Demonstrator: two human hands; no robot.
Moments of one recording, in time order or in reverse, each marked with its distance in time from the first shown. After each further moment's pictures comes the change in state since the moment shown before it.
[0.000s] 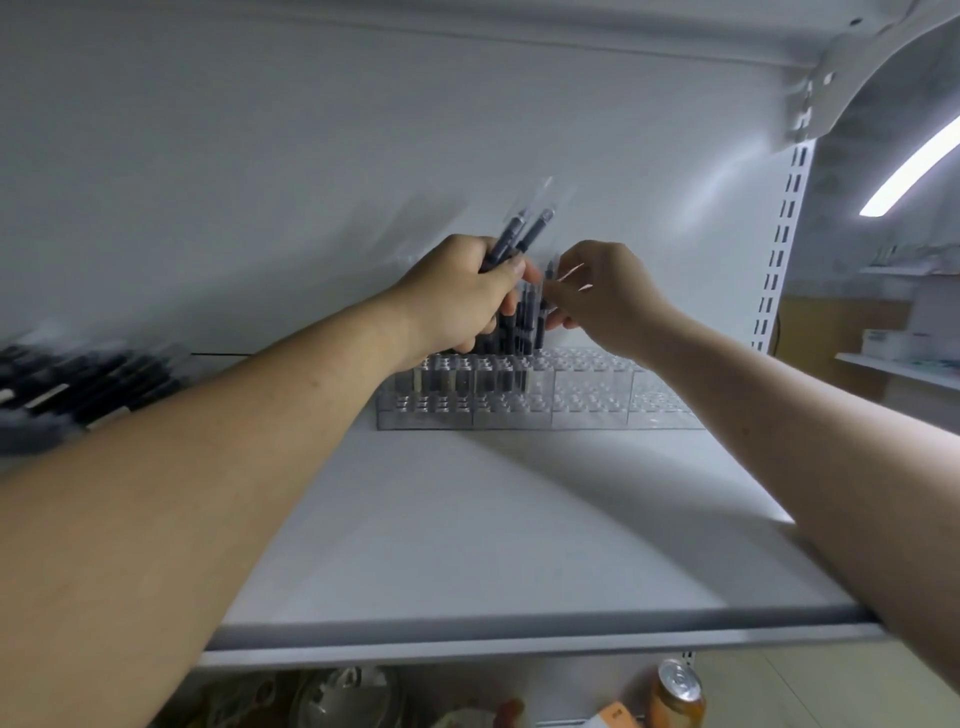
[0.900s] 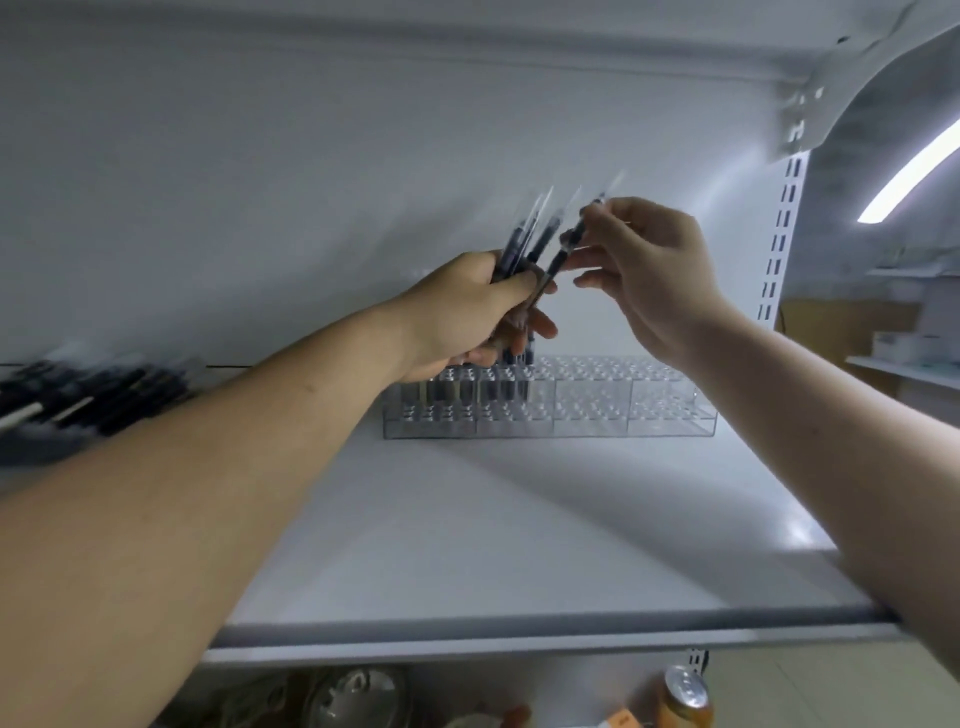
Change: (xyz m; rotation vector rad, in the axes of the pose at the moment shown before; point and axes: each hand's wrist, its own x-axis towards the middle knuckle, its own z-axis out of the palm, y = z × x) left_hand -0.003 0.007 0.000 -0.217 -0.142 -0.036; right_hand -0.016 -0.025 -0.032 0.769 0.119 -0.046
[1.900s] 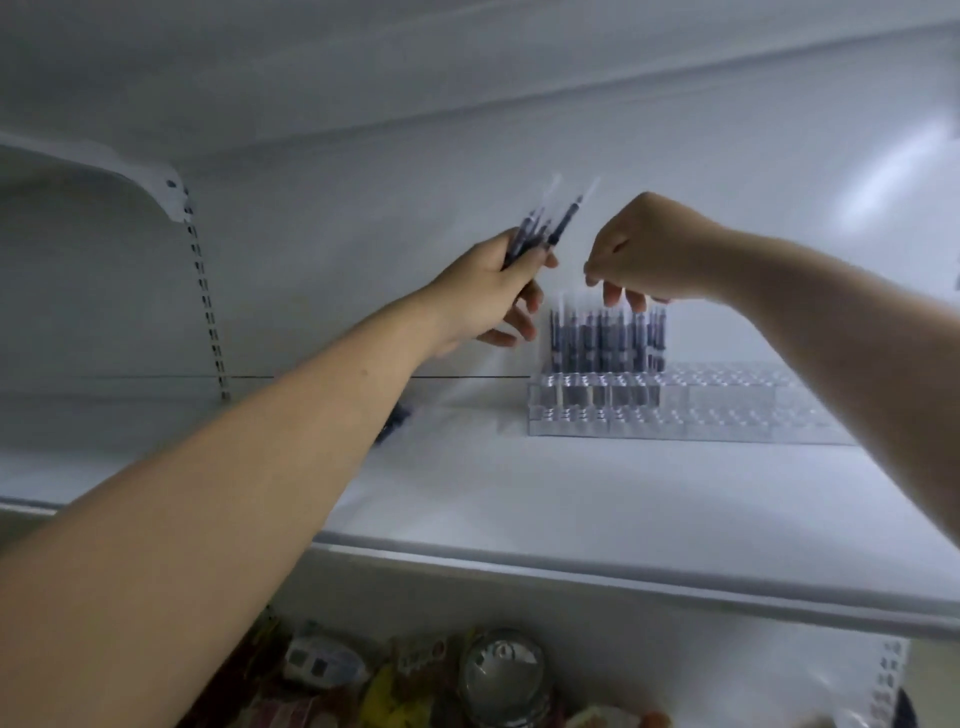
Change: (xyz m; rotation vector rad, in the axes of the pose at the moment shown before) left_hand -0.055 0.035 -0.073 0.383 0.299 -0.088; right_hand 0.021 -0.053 0.076 -0.835 -0.452 0.008
